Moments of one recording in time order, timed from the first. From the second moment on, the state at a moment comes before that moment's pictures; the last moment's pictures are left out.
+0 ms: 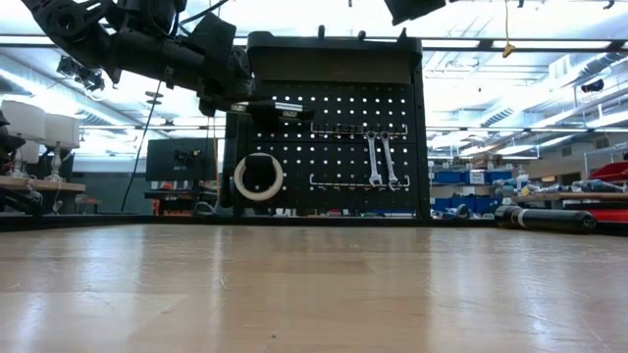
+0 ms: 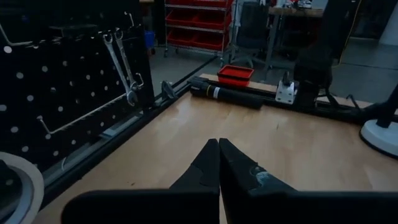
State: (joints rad) left arm 0.19 1.15 0.47 0.57 -0.21 -0.09; right arm -0.53 1.36 1.57 -0.31 0.71 -0.36
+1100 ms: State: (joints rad) left arm 0.19 1.15 0.47 0.55 -0.21 -0.09; right arm -0.67 1.51 1.72 -0.38 0.60 -0.07
